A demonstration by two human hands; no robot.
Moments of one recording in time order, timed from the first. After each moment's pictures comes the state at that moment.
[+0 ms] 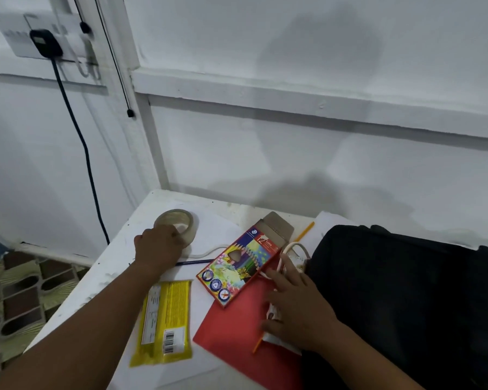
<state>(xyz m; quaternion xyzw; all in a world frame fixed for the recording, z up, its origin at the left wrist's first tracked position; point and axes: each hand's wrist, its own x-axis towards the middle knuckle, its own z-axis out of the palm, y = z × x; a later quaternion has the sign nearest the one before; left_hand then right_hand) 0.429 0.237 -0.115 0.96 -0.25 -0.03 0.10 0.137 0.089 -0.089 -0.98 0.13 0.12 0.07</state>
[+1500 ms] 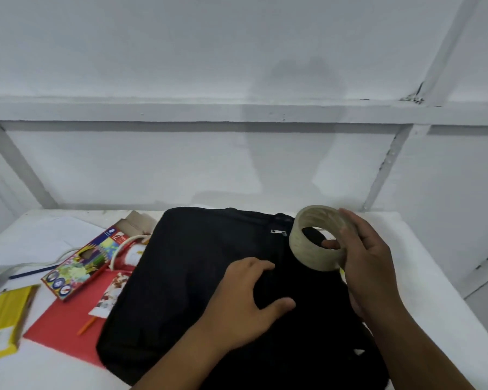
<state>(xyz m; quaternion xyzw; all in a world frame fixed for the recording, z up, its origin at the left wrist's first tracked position) -0.043 0.054 -0.042 0.73 -0.57 -0.17 0.34 -0.200 -0.080 0.017 -0.56 0.43 -0.47 0.53</state>
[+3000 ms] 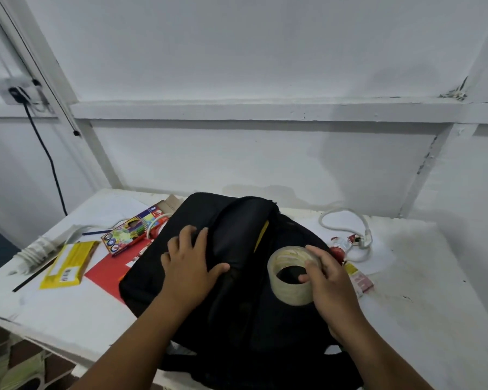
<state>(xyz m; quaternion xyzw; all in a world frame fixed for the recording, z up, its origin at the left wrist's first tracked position) -0.040 0.088 -0.037 0.93 -0.33 0.03 0.13 -0.235 -0.079 -0.051 -0.67 0.38 -0.26 0.58</state>
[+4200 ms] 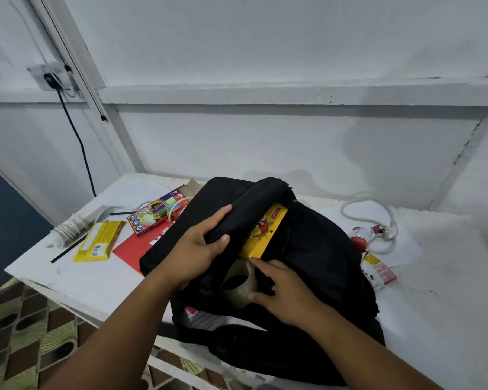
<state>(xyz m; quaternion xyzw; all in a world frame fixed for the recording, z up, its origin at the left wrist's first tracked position) -0.035 0.122 -0.002 0.78 -0.34 -0.21 0.49 -0.179 -0.036 -0.104 -0.88 0.13 -0.05 0.45</state>
